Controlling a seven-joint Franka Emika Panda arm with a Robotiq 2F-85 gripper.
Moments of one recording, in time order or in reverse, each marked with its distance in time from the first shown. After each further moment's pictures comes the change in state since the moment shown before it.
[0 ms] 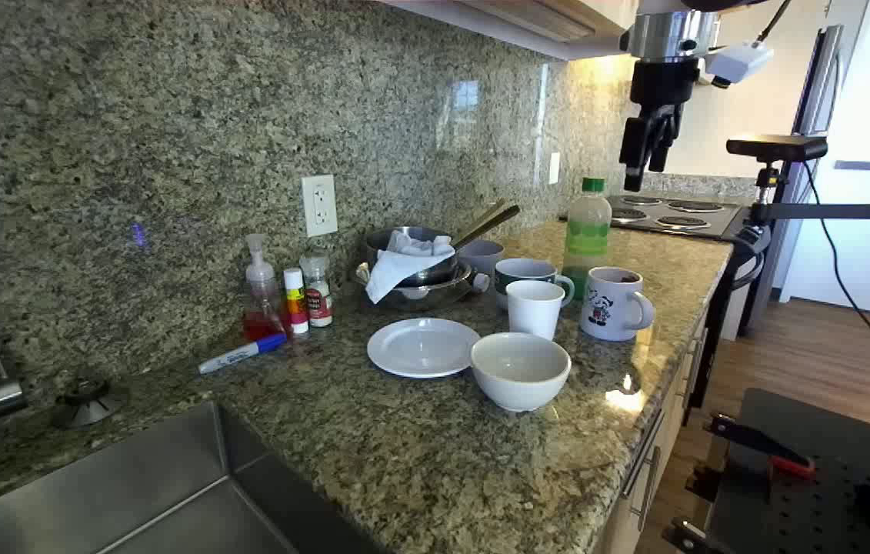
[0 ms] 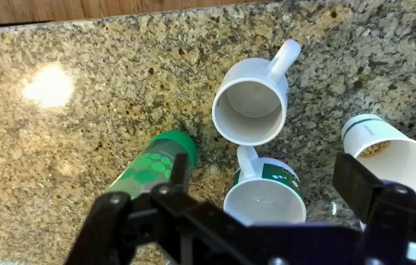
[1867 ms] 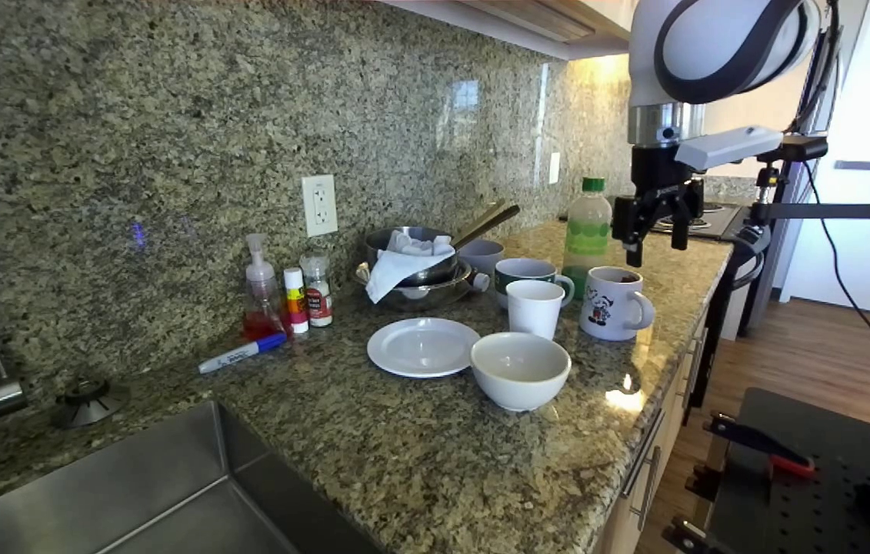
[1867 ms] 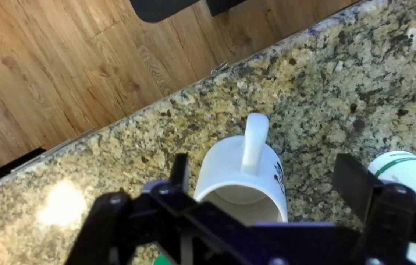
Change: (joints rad) arm -0.042 0.153 0.017 -0.122 0.046 0.093 0.372
